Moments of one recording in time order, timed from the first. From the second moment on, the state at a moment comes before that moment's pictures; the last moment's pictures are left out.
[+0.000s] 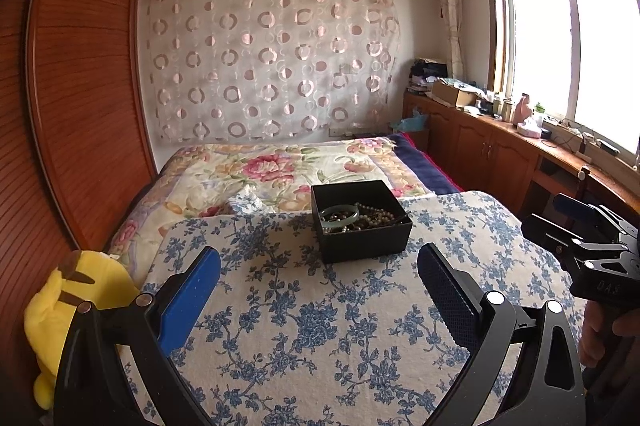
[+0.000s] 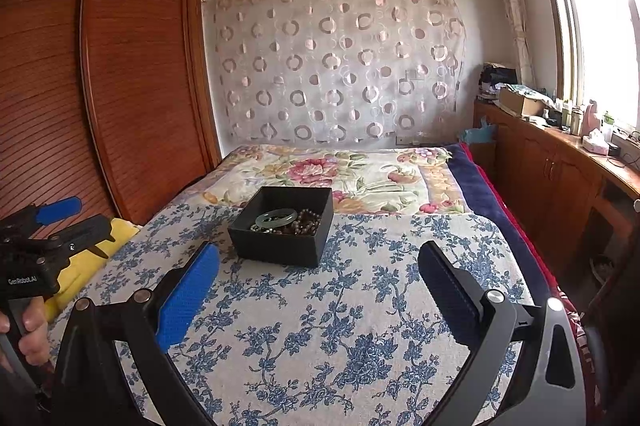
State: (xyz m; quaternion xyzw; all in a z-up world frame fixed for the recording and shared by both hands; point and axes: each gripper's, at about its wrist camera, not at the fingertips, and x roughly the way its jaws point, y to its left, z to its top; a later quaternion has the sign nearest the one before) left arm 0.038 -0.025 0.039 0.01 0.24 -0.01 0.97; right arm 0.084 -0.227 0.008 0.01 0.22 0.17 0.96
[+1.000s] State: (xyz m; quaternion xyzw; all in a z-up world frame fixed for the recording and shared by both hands) left arm 0.036 -0.025 0.037 0.01 0.23 -0.01 0.97; right arm 0.083 -0.227 0.008 0.01 0.22 0.17 0.96
